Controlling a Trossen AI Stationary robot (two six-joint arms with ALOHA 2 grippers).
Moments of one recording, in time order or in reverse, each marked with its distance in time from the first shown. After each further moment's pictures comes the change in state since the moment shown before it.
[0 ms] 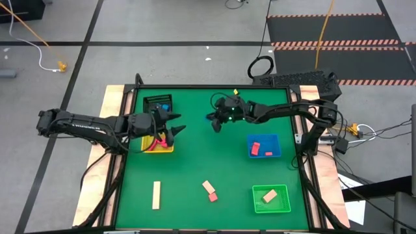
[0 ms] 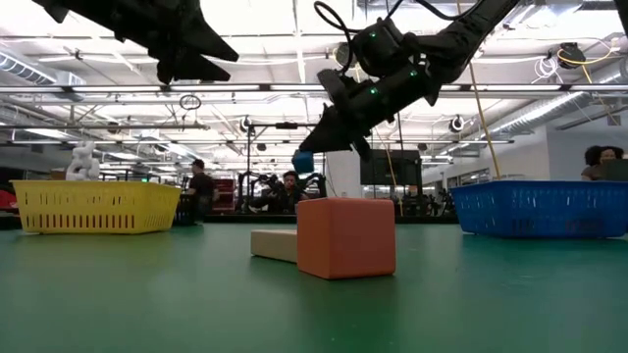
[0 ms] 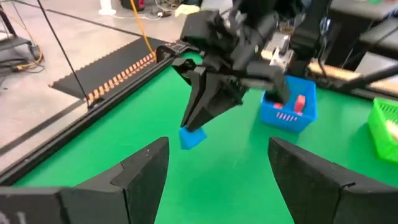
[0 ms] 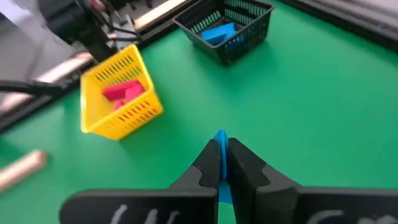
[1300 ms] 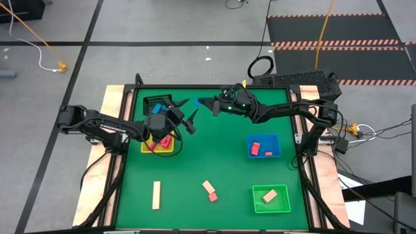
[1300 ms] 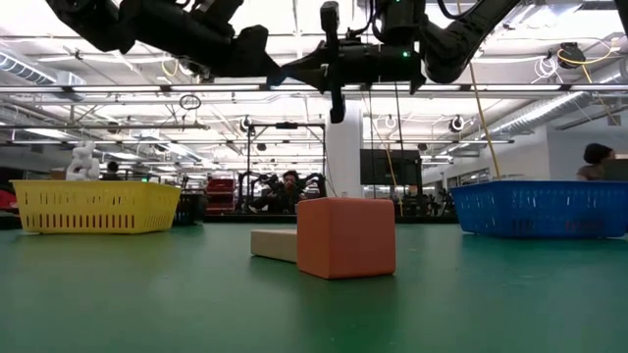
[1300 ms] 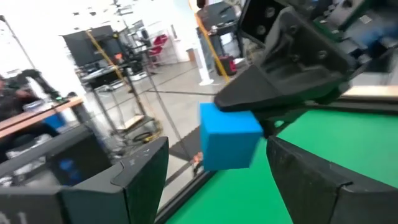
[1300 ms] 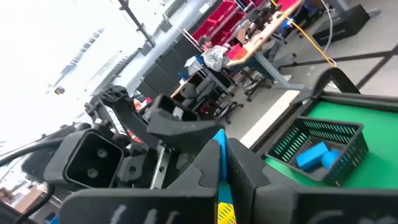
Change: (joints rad) left arm 0.021 0.407 0.009 0.725 -0.396 0.485; right arm -0.004 0.000 0.000 0.571 0.022 0.445
